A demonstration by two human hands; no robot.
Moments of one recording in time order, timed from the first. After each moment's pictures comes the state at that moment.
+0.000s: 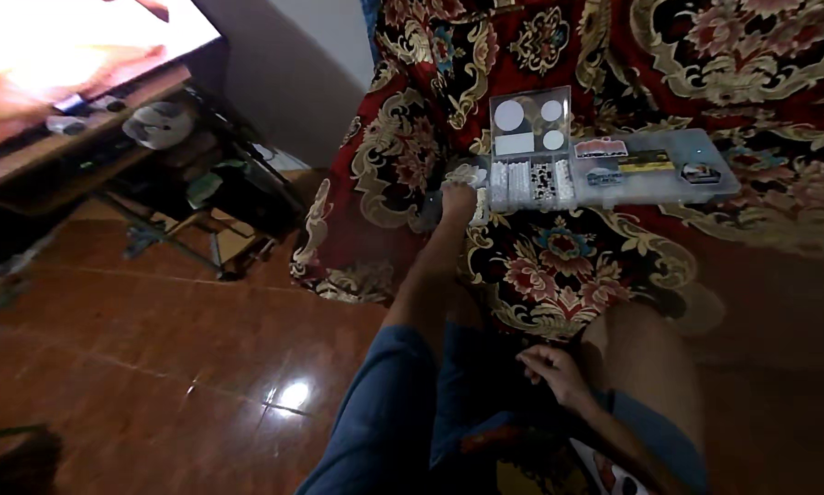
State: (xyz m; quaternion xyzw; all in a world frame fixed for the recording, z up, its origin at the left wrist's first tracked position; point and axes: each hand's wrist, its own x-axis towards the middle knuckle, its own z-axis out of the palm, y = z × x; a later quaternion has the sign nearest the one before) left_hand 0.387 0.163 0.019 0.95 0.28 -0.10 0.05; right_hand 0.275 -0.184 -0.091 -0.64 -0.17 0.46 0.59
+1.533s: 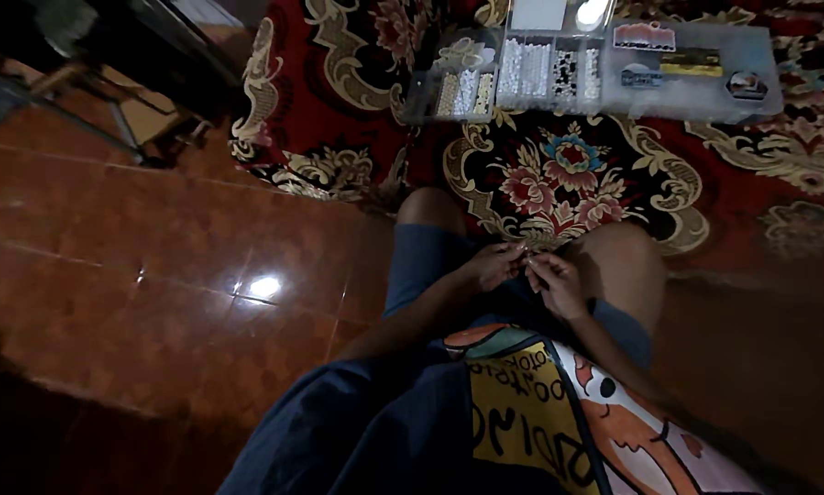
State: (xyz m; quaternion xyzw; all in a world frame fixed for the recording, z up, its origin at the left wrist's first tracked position) left_hand 0.201 -0.040 -0.071 0.43 0.32 -0.12 0.83; right_hand 0.270 -0.196 -0.092 -0.55 -0.12 0.37 0.74
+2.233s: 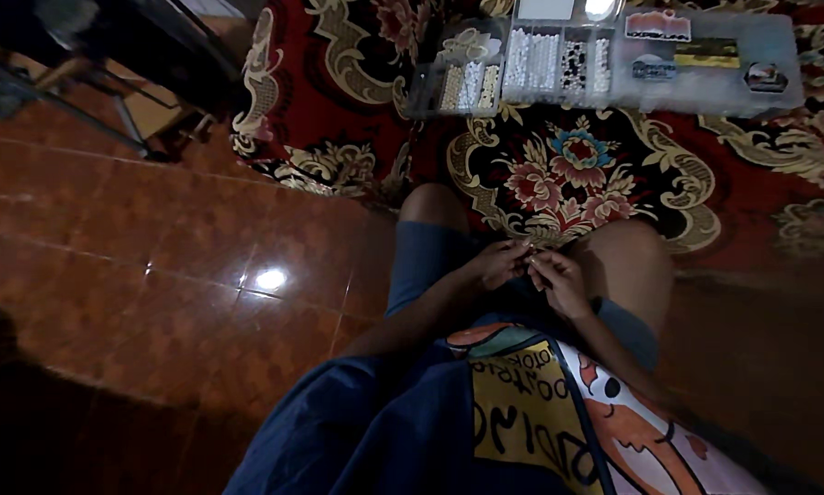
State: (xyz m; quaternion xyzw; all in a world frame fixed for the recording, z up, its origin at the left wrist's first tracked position) left_hand 0.201 -0.041 -0.065 0.43 0.31 -0.11 0.84; right_hand 0.270 -0.194 -0.094 -0.56 -0.13 0.37 0.73
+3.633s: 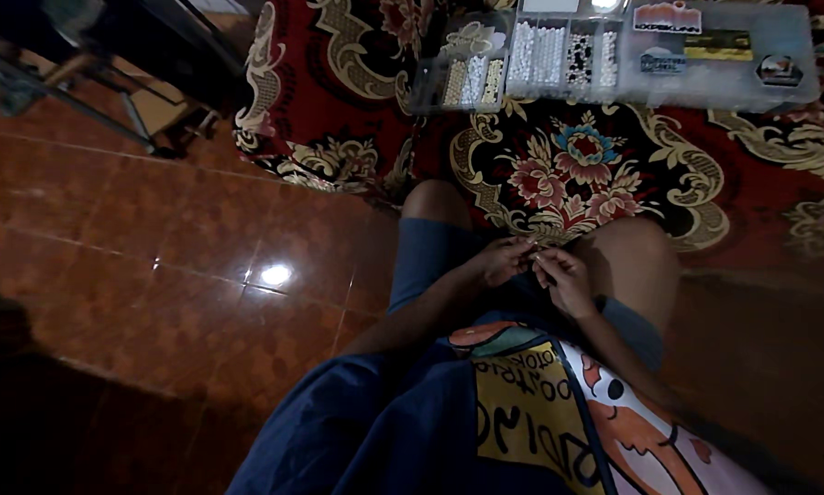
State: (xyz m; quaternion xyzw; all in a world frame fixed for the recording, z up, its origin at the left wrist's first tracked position) left_hand 0.202 -0.041 -0.064 0.40 0.31 -0.11 0.85; right_hand 0.270 -0.195 -0.094 -0.55 -0.12 0.36 0.74
